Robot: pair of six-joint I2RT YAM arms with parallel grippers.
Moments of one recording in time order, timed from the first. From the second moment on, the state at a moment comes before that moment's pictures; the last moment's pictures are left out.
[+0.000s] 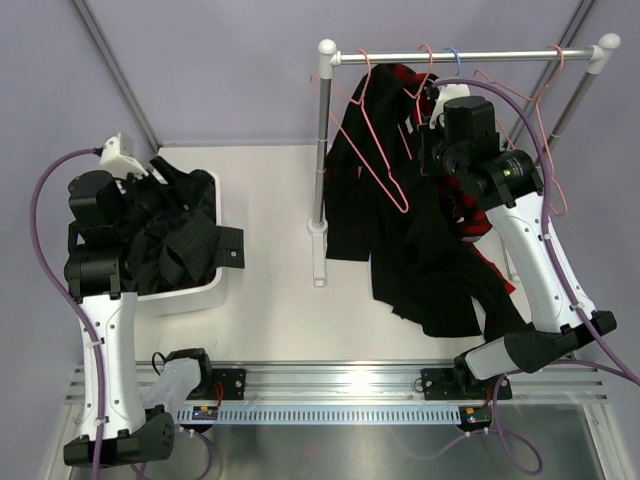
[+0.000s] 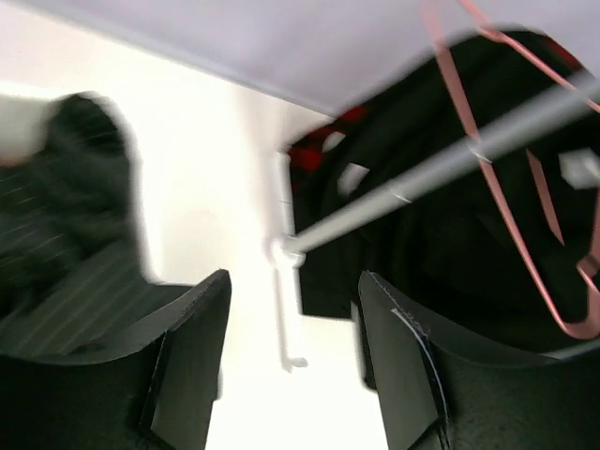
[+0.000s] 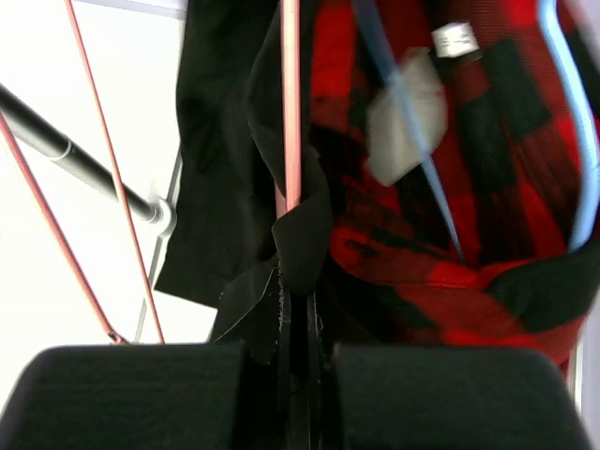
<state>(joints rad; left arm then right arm) 0.15 0.93 1.35 -0.69 0.40 -0.50 0.41 1.46 1.90 -0.93 0.21 0.08</state>
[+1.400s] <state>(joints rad) -1.01 1.74 2.17 -0.70 0.03 -0.18 0.41 0.95 1.68 -1.28 -0.31 0.27</state>
